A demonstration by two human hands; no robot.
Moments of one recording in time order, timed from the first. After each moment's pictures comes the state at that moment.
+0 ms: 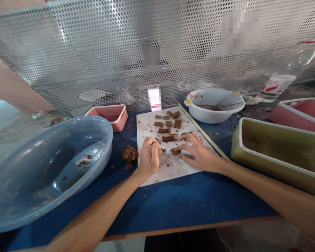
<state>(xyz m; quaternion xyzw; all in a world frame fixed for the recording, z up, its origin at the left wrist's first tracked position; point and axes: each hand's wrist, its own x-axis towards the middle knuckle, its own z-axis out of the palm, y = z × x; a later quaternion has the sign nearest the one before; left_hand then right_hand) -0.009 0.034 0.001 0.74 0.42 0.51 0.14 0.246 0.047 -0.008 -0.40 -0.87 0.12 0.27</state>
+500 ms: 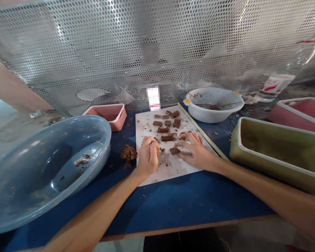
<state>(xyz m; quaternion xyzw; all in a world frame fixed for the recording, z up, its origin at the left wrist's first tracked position) -0.009 0.035 0.002 0.74 0.42 0.51 0.13 0.242 0.048 -0.011 -0.44 -0.85 0.11 0.25</state>
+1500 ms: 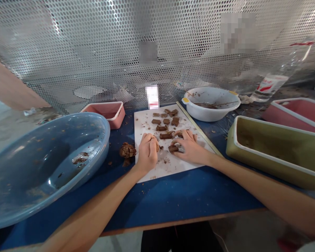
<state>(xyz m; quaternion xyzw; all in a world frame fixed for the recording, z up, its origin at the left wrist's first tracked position) -0.006 0.038 0.002 0.74 0.43 0.51 0.13 0.226 0.058 -0.008 -0.49 -0.84 0.14 0.20</state>
